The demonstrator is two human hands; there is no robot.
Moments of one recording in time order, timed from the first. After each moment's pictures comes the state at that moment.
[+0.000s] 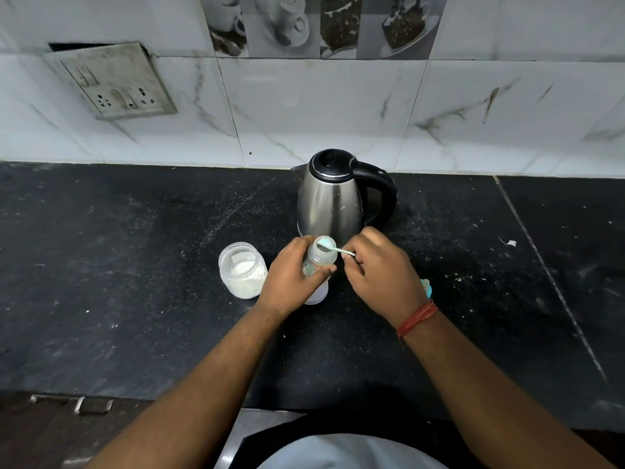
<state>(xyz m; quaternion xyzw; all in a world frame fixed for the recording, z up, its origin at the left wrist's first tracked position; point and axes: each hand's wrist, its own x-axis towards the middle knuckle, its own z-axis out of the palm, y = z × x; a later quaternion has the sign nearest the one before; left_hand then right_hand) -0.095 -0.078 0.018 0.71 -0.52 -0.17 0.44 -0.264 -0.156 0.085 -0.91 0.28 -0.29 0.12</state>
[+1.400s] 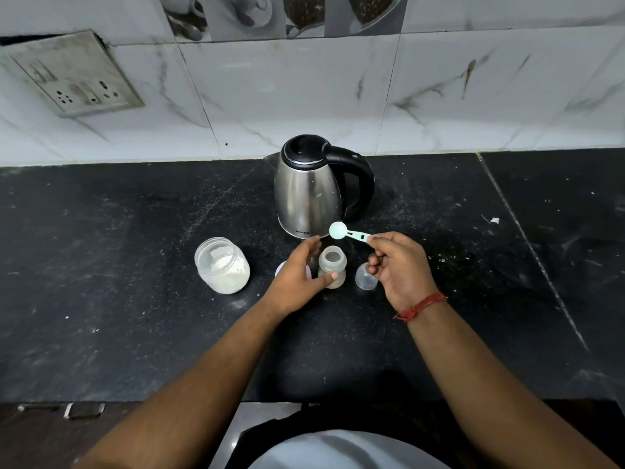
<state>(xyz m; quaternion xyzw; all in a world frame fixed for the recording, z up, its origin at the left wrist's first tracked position) -0.127 -0.096 -0.007 0.68 -0.48 -0.37 0.41 -0.297 -0.180 0.065 -0.38 0.48 -0.37 0.70</state>
